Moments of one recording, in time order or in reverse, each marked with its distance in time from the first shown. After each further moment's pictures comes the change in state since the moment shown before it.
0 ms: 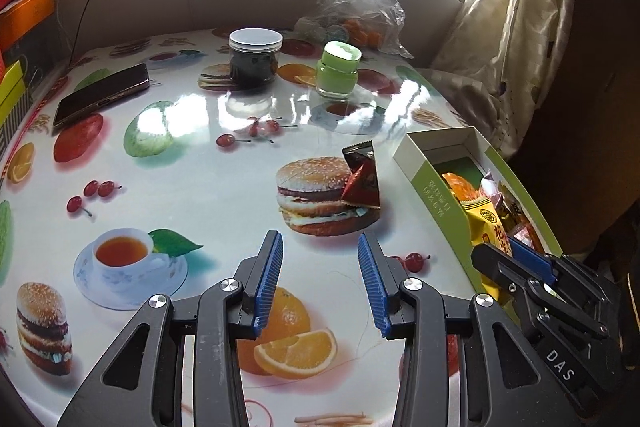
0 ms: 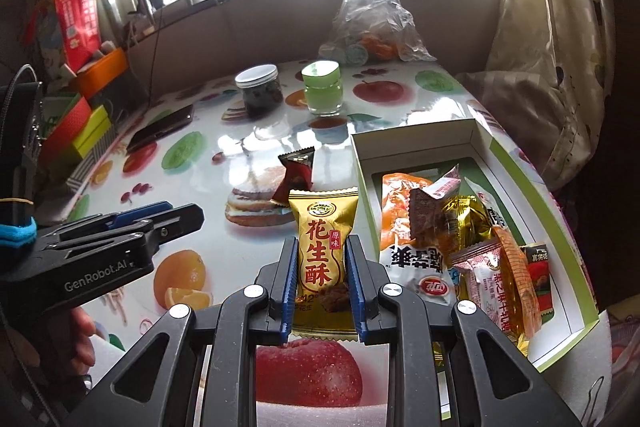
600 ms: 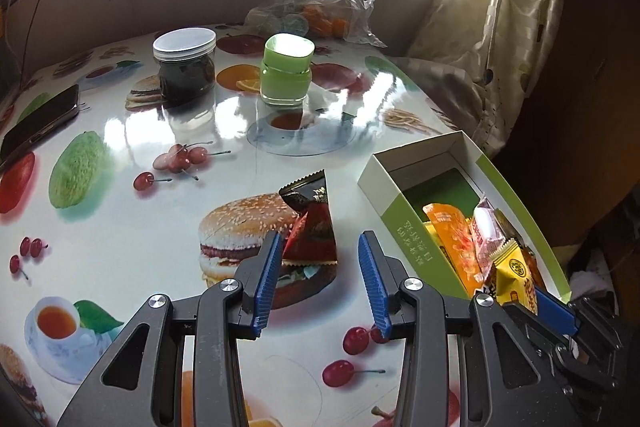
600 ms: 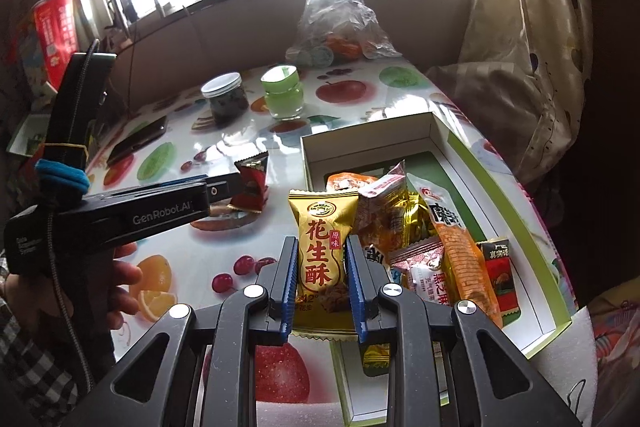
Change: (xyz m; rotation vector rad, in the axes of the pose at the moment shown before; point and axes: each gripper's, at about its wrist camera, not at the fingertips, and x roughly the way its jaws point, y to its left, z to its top) left arm 0.062 -0.032 0.037 0.060 0.042 -0.066; right arm -0.007 -0.037 0.000 0.054 -0.003 -0.042
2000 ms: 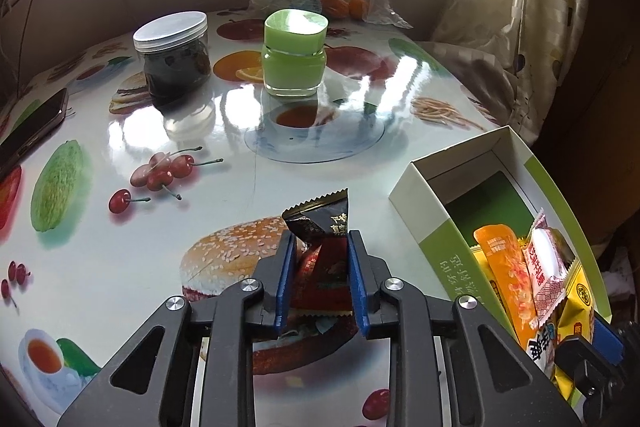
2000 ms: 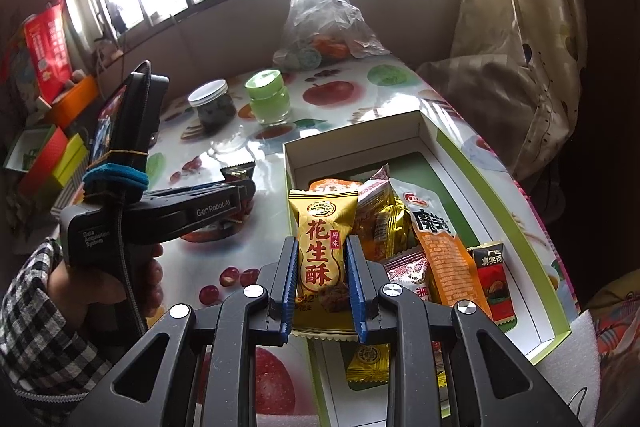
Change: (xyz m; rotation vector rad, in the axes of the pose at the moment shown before) left arm 0.048 -0.001 0.014 0.015 0.039 0.087; right arm 0.008 -0.015 0.005 0.037 -0.004 0.002
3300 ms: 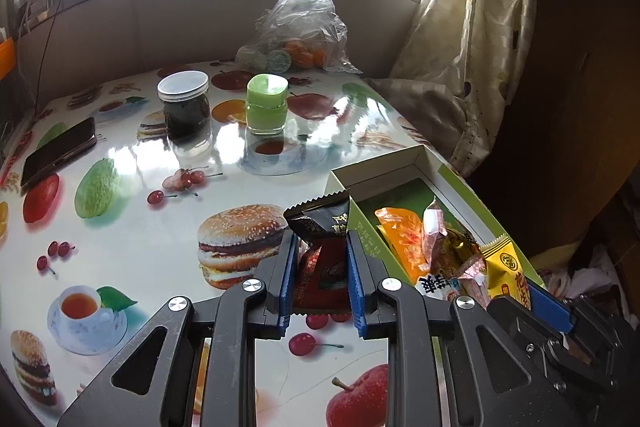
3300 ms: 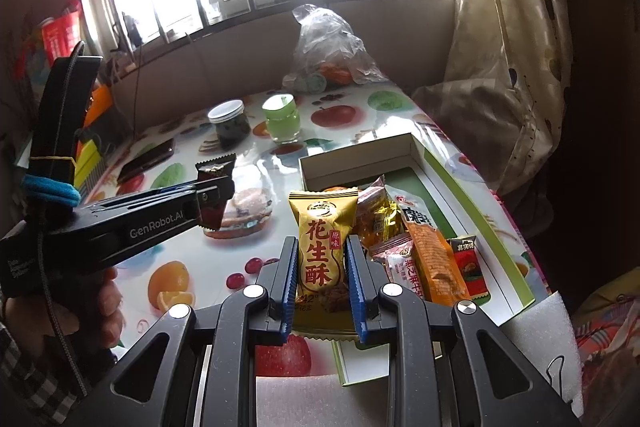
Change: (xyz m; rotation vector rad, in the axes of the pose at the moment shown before) left arm -0.104 -0.022 -0.028 0.032 -0.133 -0.071; right arm -0.055 0.014 -0.011 -0.019 -0.078 -0.013
